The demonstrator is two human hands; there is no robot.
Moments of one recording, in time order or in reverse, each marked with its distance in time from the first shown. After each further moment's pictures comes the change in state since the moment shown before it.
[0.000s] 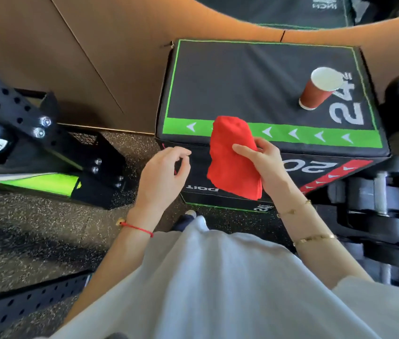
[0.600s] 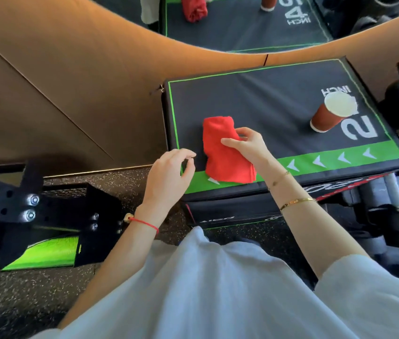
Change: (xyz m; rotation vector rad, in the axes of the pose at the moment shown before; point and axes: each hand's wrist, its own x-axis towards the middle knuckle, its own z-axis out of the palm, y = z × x) left_hand 0.176 -0.078 -0.018 -0.011 -0.146 0.265; right_hand 0.143 -0.061 0.091 -0.173 0.130 -0.005
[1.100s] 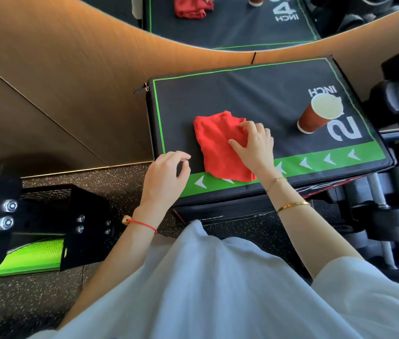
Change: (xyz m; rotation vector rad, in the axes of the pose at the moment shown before) left_hand 0.015 0.001 0.030 -0.021 -0.002 -0.020; right_hand 0.017 0.029 -0.030 -0.706 0.326 -0.294
